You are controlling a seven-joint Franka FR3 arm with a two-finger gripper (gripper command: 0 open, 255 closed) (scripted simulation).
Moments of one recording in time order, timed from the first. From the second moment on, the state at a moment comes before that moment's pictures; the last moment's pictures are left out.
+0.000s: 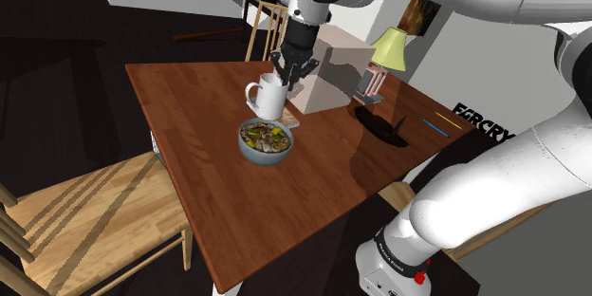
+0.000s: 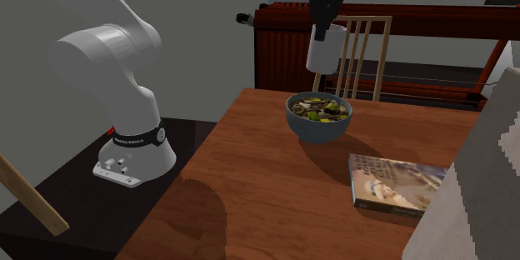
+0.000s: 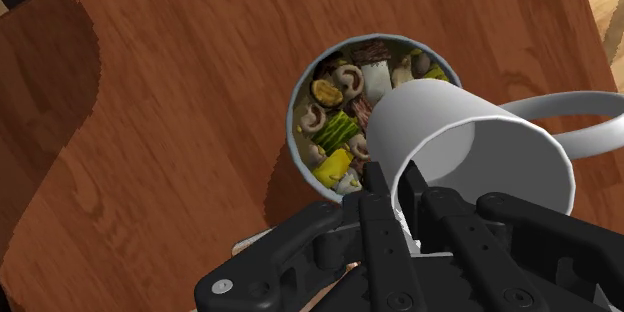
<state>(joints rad) -0.05 -0.27 0.22 -2.10 0.10 1.78 0.61</state>
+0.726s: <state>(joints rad) -0.05 -0.24 0.23 -2.23 0.11 1.94 0.61</state>
